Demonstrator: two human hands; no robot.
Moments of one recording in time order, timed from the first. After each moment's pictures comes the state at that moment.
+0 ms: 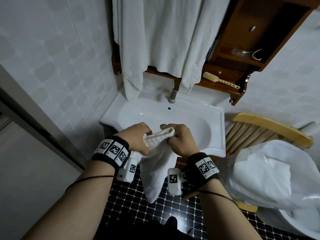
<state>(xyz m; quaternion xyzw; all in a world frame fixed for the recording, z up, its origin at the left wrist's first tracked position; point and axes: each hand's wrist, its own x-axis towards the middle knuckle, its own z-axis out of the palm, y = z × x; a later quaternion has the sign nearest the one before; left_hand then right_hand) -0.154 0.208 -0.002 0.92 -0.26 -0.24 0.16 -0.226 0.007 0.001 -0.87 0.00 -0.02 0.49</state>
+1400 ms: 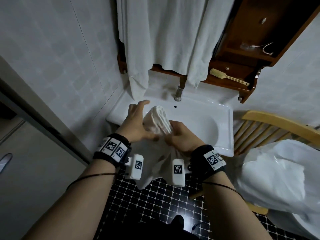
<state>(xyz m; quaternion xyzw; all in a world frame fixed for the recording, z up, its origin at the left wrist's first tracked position) -0.160 0.212 0.016 0.91 -0.13 -0.11 0.38 -0.216 0.005 0.016 -0.83 -0.04 0.14 0.53</state>
